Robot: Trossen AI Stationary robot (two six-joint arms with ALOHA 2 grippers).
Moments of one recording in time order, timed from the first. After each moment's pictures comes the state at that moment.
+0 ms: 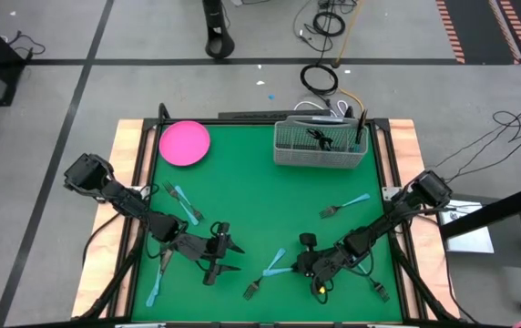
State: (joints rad) left arm -0.56 1.58 0.61 0.51 -0.24 -0.23; right arm 0.62 1.82 0.72 0.31 0.27 0.43
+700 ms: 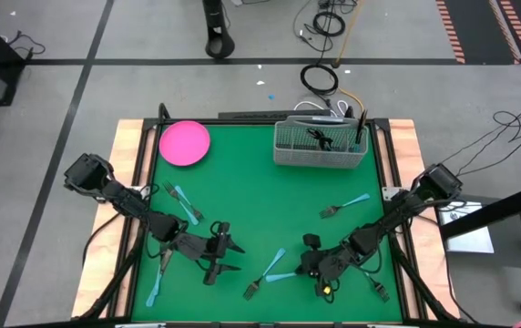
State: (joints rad) left arm -0.56 1.58 0.61 0.52 -0.24 -0.23; right arm 0.64 1.71 0.72 0.27 0.23 0.51
